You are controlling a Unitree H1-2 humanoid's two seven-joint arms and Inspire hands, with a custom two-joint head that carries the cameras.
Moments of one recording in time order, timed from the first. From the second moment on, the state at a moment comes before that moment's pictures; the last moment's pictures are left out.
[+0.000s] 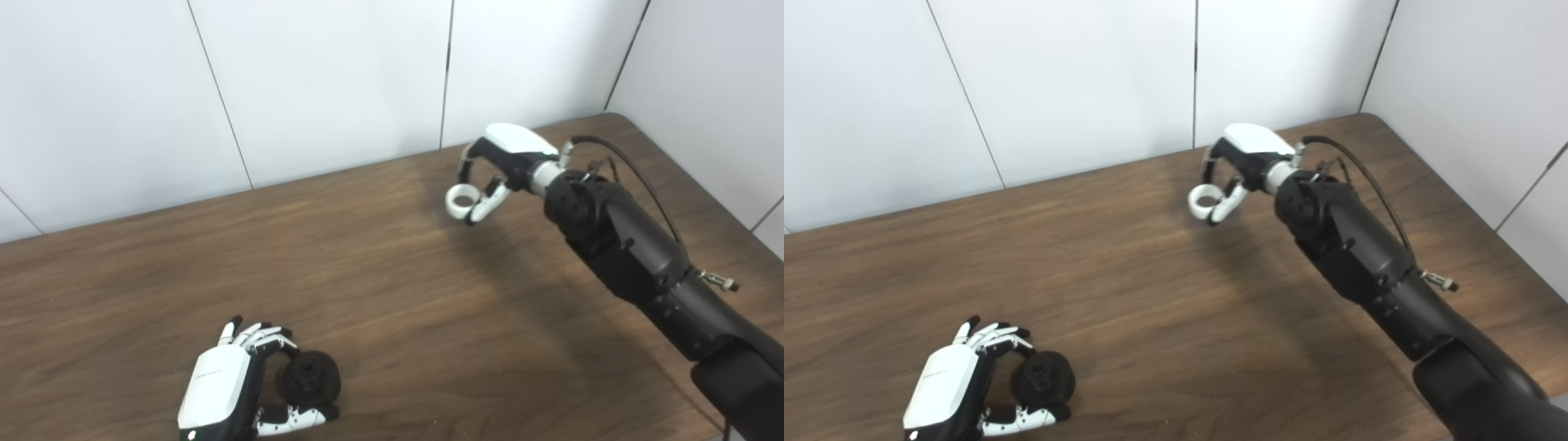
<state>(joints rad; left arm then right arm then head) 0.08 0.23 -0.39 -0.29 0.92 0.15 -0.10 -0.53 -0.60 0.32 -0.13 -0.70 0.43 0.46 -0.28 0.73</state>
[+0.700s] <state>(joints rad) 0.08 0.14 -0.44 -0.29 1.03 0.23 -0.10 -0.45 -0.47 0.40 -0.46 -0.73 0.41 0.69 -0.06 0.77</state>
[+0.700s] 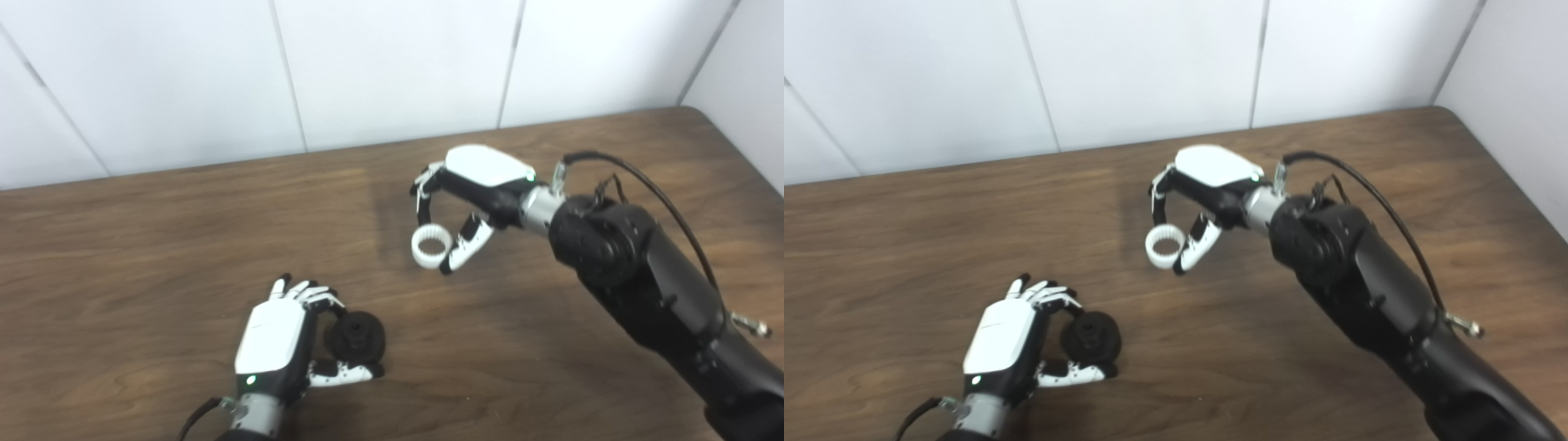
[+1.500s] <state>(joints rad) 0.08 0.10 -0.47 -0.29 1.08 0.27 -0.10 -0.36 -0.35 0.45 -0.51 -0.77 0.26 0.70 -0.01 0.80</state>
